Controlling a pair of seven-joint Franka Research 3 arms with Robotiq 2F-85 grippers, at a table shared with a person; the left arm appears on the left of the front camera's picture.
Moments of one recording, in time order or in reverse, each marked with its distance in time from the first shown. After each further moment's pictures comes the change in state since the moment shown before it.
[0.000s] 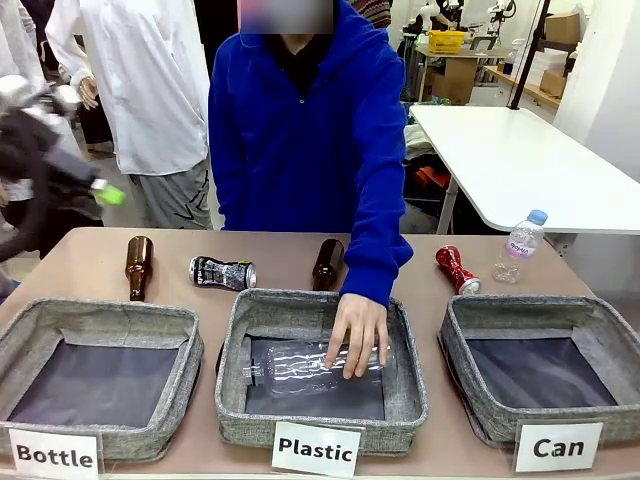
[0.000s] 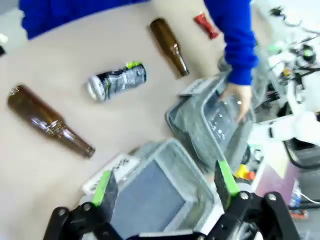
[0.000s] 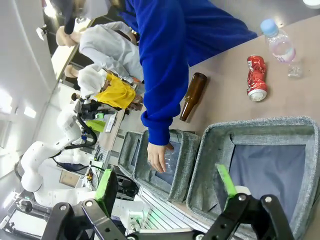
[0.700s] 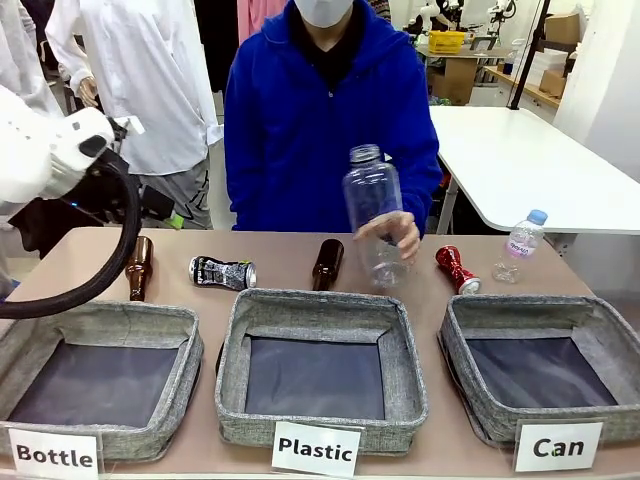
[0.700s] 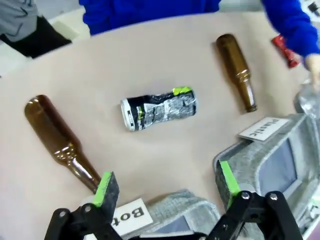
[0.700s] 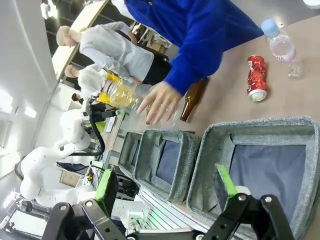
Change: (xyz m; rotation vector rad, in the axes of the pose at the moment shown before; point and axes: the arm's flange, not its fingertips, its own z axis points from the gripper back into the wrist) left arm 0.026 -0.060 -0.138 0.448 -0.067 0.046; right arm 0.000 0.000 0.000 0.002 0.000 0.000
